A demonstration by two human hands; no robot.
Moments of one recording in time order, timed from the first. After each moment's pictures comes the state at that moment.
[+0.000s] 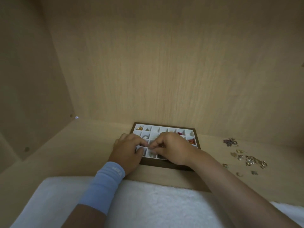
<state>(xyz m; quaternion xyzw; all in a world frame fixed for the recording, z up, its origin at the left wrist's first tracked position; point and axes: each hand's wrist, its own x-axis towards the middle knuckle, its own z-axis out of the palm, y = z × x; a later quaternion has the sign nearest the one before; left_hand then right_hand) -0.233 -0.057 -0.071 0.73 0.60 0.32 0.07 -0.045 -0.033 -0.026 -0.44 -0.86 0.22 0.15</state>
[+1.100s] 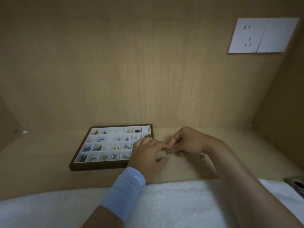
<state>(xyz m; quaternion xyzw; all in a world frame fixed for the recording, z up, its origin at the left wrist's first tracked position) -0.053 -0.065 -0.071 0.84 0.45 0.29 0.05 0.141 -0.036 -0.023 -0.57 -0.73 0.36 0.14</state>
